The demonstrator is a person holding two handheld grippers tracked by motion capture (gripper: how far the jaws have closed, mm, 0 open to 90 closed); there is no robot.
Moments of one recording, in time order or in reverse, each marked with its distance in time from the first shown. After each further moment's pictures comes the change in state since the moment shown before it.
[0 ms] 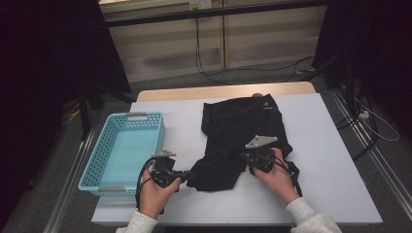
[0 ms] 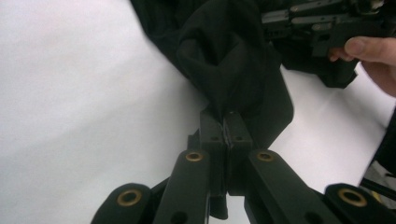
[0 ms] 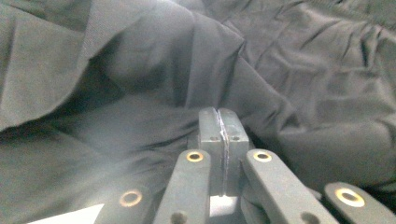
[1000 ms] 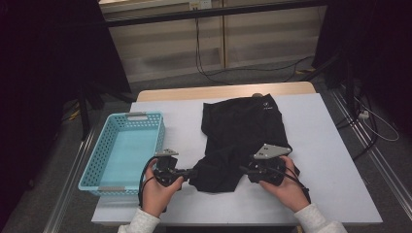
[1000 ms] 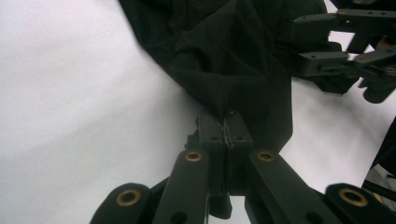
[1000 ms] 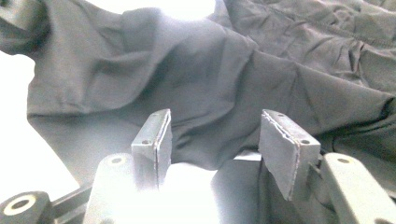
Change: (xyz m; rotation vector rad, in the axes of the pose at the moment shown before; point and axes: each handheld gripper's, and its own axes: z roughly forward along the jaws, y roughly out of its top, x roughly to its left) left arm -0.004 0.004 0.004 -0.017 -0.009 0.012; right arm 0.020 -0.012 -0.046 -0.082 0.032 -0.002
